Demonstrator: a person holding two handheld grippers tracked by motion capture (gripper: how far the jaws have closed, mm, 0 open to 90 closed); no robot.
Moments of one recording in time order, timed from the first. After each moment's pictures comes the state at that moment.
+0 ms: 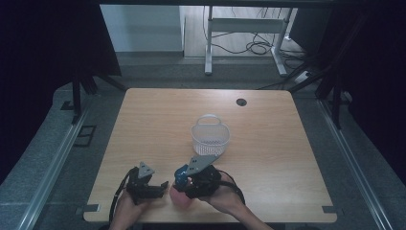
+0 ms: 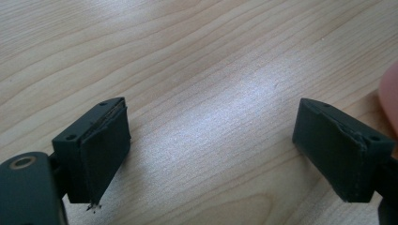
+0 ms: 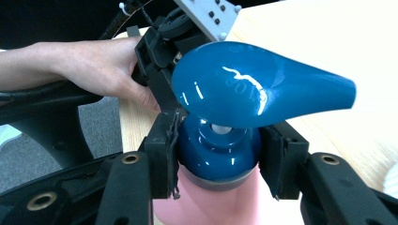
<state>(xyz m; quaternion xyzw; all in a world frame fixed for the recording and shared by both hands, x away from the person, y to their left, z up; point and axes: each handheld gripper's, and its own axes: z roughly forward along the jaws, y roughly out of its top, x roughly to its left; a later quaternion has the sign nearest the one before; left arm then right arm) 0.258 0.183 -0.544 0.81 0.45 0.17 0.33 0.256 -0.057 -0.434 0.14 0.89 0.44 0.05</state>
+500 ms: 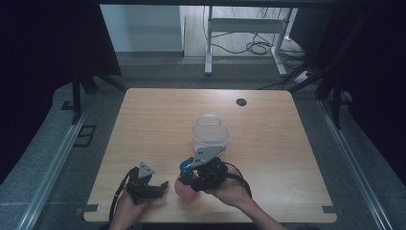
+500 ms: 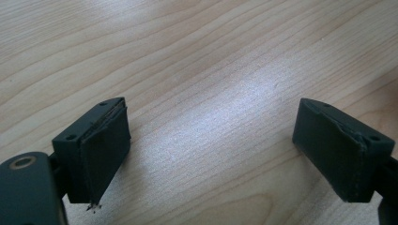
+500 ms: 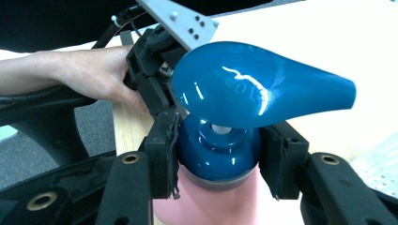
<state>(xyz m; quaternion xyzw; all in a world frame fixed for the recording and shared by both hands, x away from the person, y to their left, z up) 0.258 0.183 -0.544 0.81 0.45 0.17 0.33 0.267 -0.071 -0.410 0.14 0.89 0.43 0.06</state>
